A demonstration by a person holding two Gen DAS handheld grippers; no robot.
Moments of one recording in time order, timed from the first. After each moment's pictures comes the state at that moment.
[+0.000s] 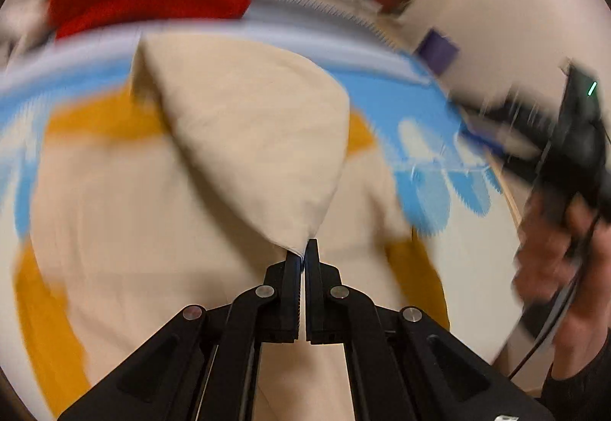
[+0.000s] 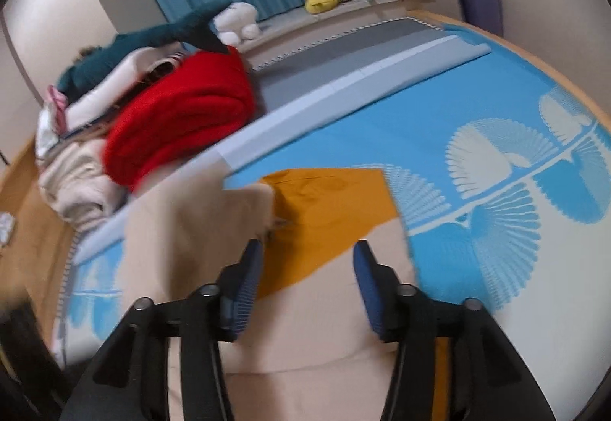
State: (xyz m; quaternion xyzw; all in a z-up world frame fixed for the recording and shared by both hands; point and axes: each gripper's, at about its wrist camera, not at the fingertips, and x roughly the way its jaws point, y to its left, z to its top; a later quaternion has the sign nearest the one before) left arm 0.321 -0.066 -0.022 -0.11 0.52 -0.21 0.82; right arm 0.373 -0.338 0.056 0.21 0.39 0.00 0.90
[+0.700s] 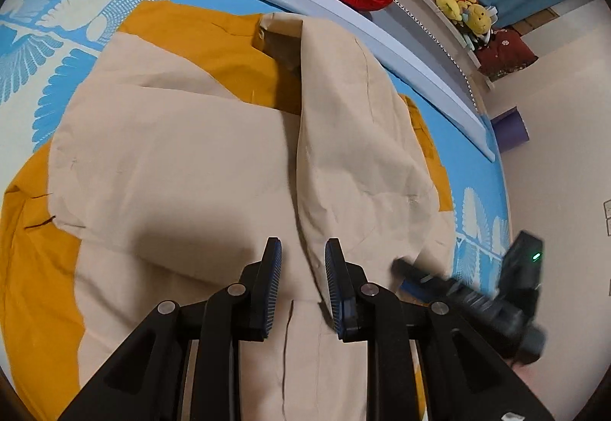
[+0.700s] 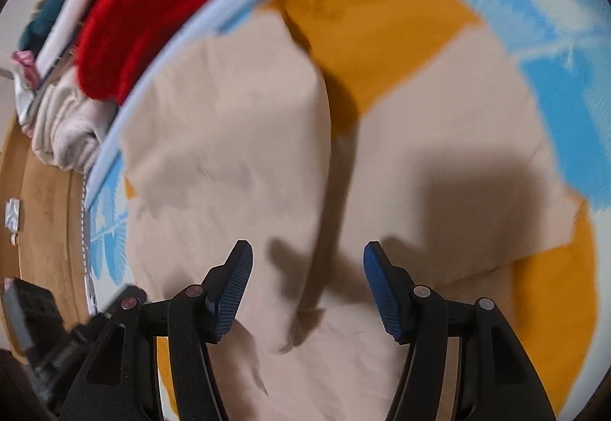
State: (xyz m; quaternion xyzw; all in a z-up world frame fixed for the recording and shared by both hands) left arm 0.376 0.014 -0.056 -0.27 0.55 -0.08 0.79; right arm 0.417 -0.266 -0.107 0.27 0.60 0.06 0.75
